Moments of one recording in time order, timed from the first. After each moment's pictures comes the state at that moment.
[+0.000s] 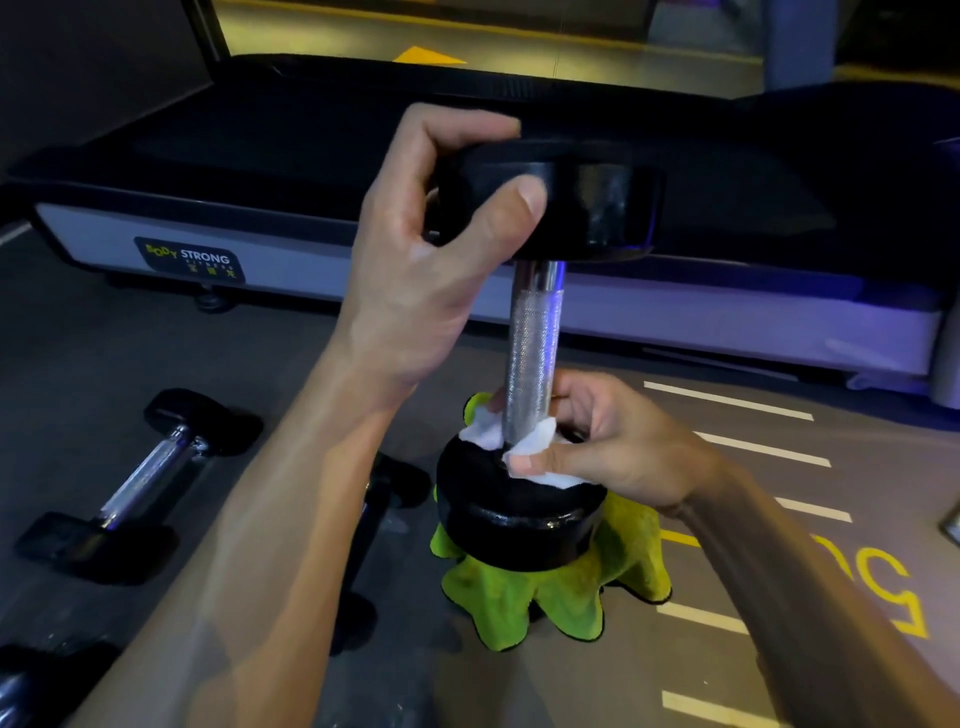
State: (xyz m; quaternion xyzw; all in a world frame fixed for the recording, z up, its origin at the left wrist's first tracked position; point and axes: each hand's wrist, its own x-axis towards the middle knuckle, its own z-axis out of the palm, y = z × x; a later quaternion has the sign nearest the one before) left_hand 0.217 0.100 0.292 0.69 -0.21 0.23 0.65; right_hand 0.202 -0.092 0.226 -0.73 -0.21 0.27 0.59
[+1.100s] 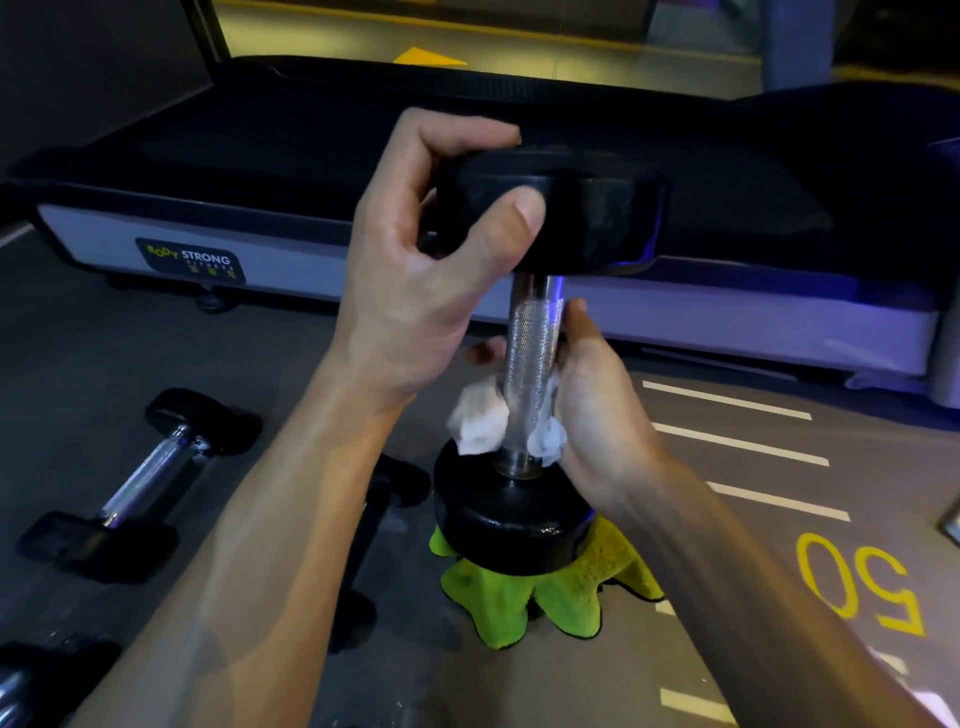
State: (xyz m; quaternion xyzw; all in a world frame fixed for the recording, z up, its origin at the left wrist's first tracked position) left_hand 0.210 0.098 0.293 0.69 -0.23 0.25 0.64; right_hand 0.186 -0.049 0.248 -0.59 0.00 0.23 0.77
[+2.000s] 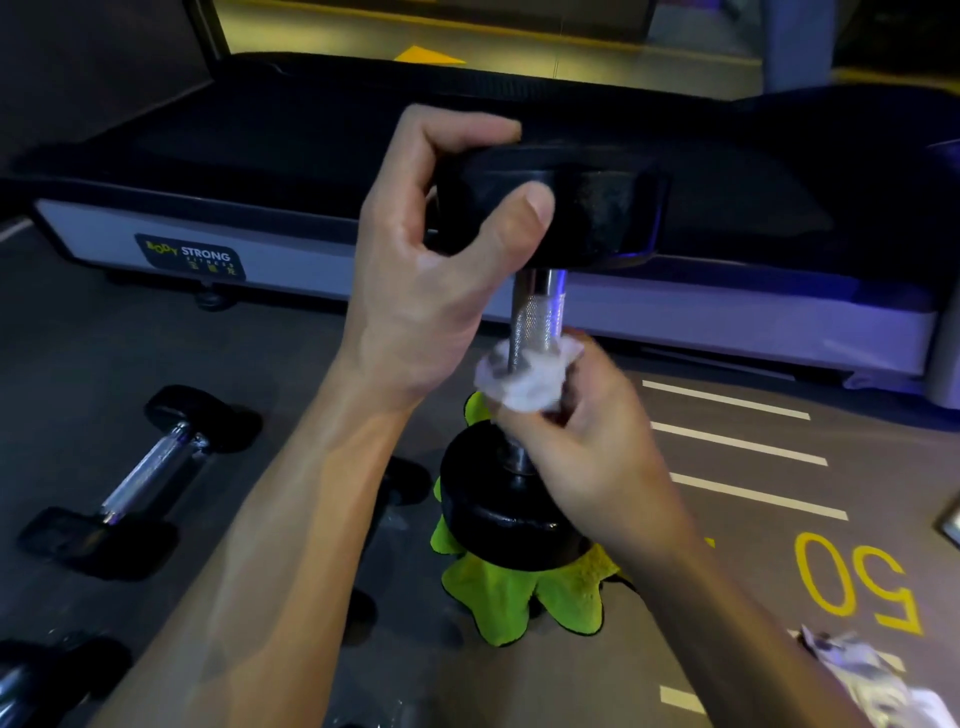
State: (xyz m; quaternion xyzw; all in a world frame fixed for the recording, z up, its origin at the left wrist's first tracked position) left_hand 0.209 0.098 0.292 0.68 -0.22 0.26 0.65; right_hand 0.164 -0.049 0.237 -0.77 -0.08 0.02 0.63
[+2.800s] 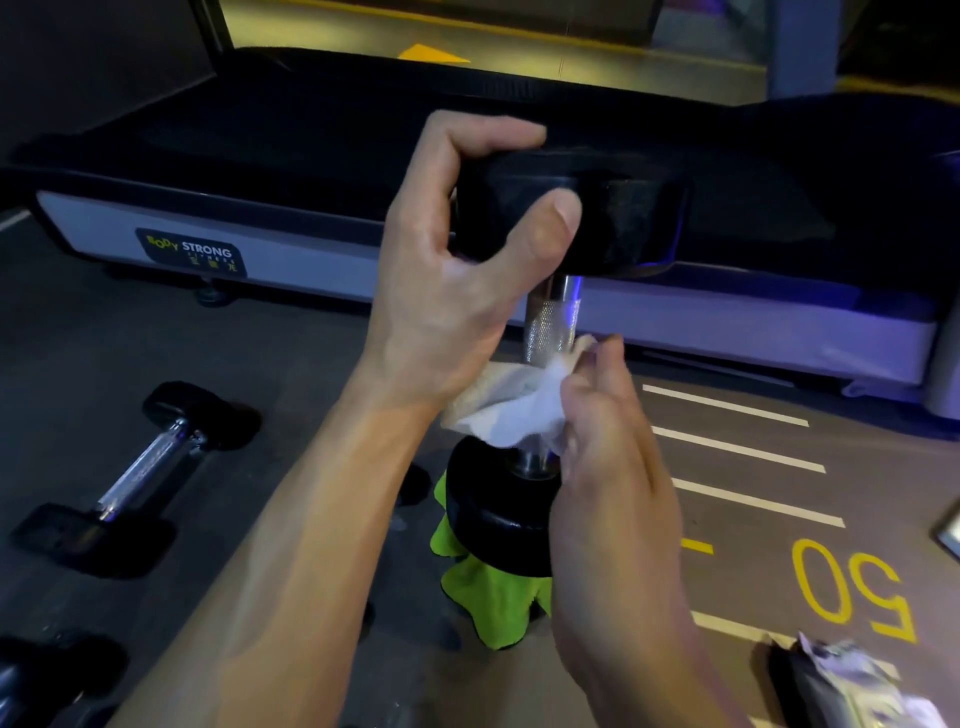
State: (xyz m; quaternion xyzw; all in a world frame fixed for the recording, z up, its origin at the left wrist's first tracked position) left_hand 0.210 0.093 0.289 0.67 -0.22 0.26 0.66; right_hand 0.116 -0.019 0.265 -0.61 0.12 0.01 0.78
